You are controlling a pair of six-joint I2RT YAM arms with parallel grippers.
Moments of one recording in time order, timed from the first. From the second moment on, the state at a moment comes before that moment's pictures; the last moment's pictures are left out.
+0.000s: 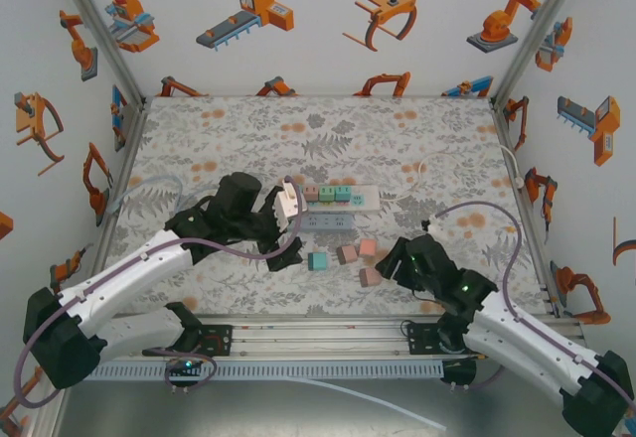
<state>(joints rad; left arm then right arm) -0.80 1.09 0.85 -0.45 0.41 0.31 0.75 0.59 0.31 -0.50 0.16 0.95</state>
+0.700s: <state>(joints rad) -0.47 1.25 0.89 -0.30 -0.08 -0.22 0.57 1.29 0.84 -0.21 -0.29 -0.63</state>
